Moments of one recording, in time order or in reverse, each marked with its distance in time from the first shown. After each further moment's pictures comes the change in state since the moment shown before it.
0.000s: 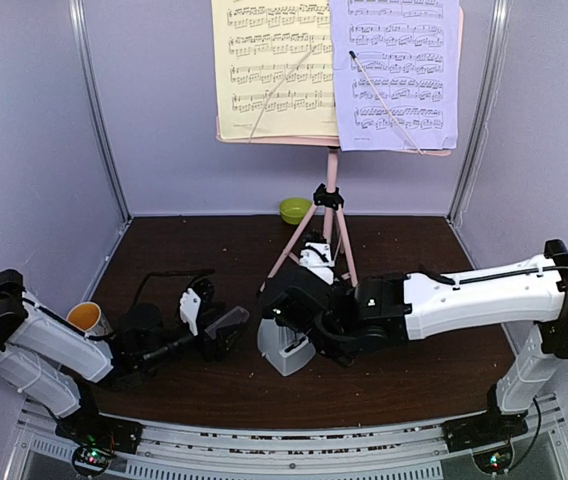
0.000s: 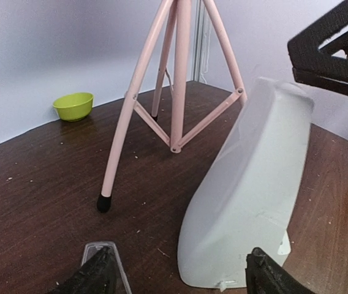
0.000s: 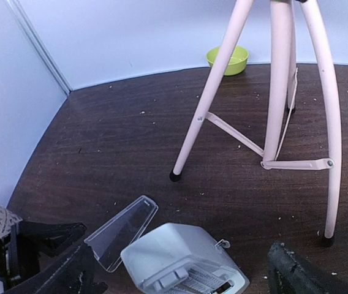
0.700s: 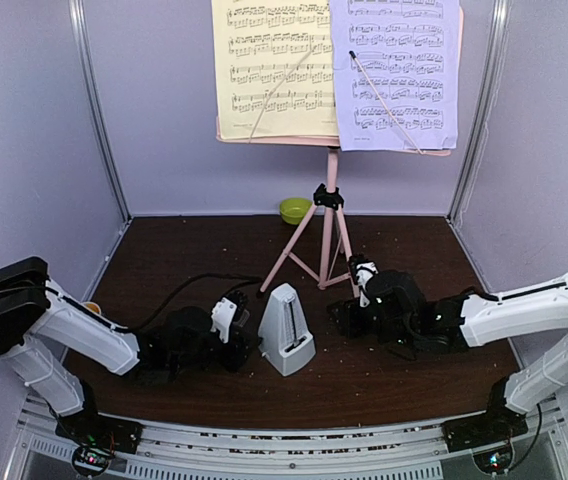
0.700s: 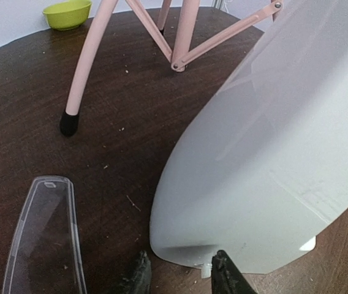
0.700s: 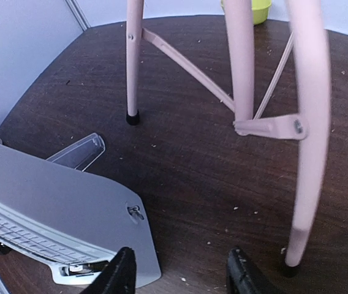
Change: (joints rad) left arm -0.108 0.154 0.210 -0.385 -0.134 -0.239; right arm -0.316 -0.327 -0.689 0.573 -0.545 -0.420
